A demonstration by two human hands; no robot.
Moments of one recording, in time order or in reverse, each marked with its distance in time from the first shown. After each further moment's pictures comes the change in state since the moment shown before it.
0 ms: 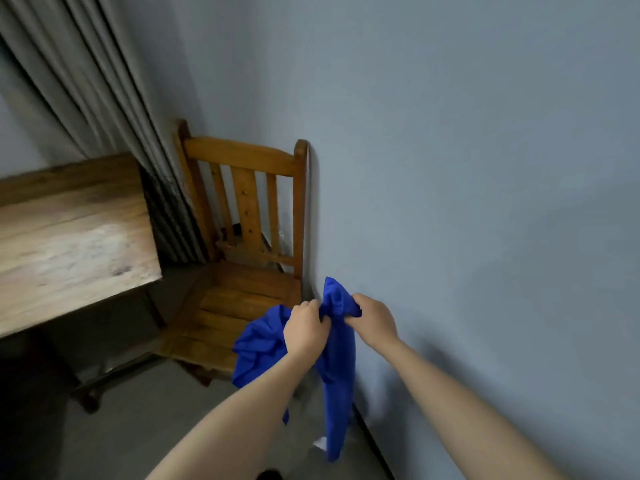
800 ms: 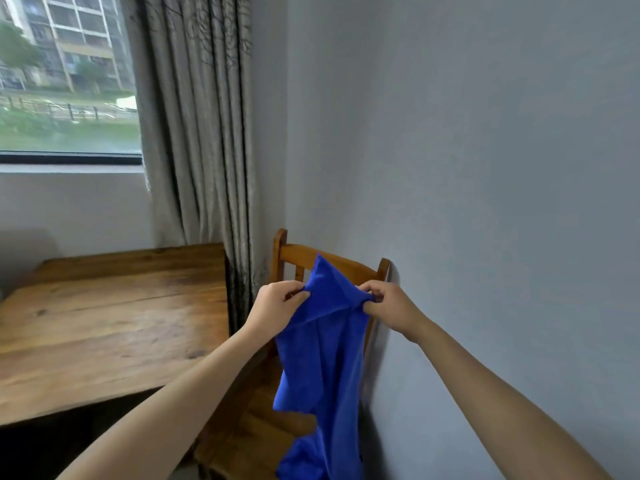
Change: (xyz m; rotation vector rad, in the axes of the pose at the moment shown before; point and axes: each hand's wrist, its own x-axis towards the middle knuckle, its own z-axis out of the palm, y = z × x) left_hand 0.068 -0.056 -0.279 -0.322 0.287 0.308; right_hand 0.072 -0.228 -0.071 0.318 -0.122 -0.484
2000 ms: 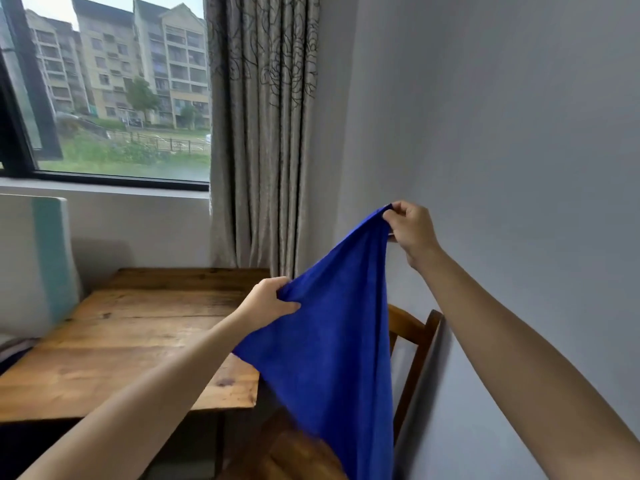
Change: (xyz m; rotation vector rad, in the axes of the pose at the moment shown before) left_hand 0.063 -0.030 -0.071 0.089 0.053 -0.116; right_hand 0.148 -0.118 -0.035 0.228 0.343 -0.264
